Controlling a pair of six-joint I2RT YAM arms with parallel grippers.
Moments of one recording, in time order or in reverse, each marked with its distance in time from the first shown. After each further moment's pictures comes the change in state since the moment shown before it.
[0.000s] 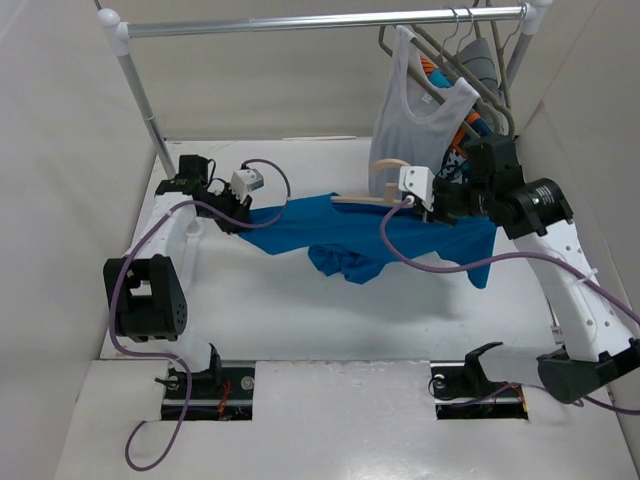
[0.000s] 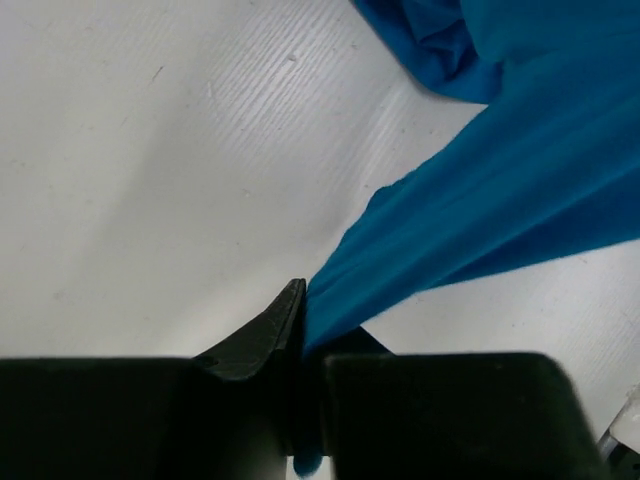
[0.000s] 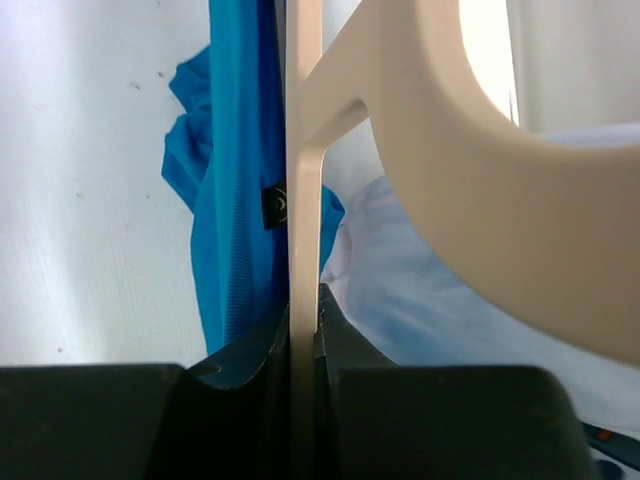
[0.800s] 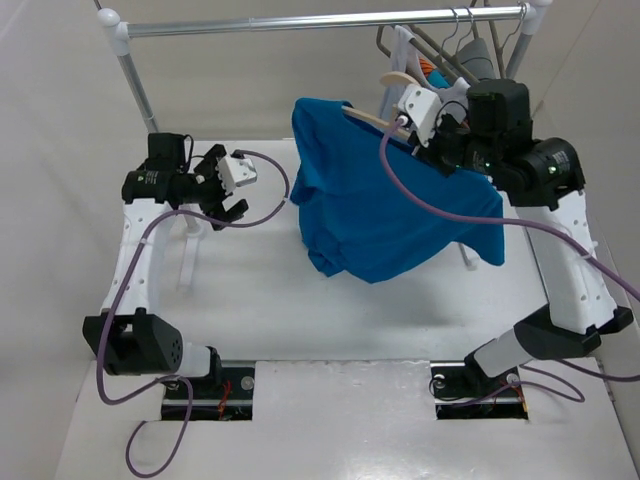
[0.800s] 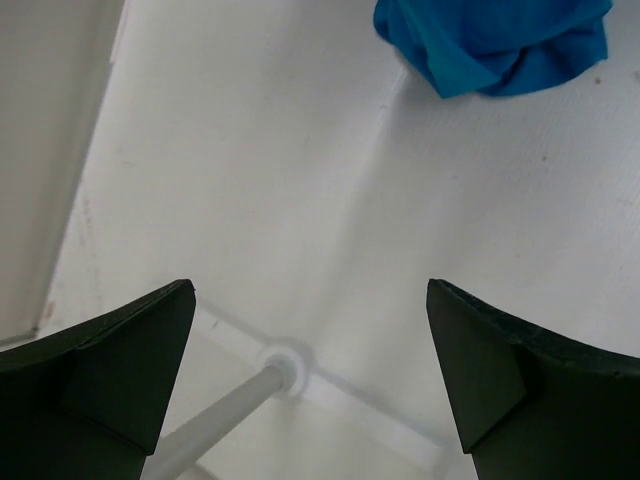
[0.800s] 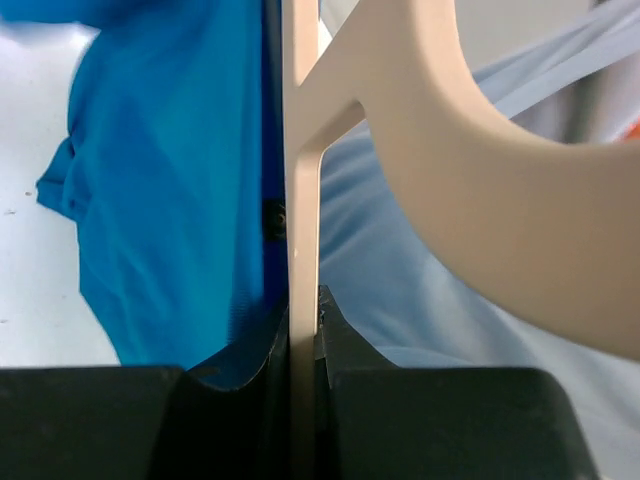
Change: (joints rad) left arm -0.012 -0.205 0.198 -0.174 -0.029 0.309; right arm 0.113 0.259 0.625 -0.084 0.364 0.341
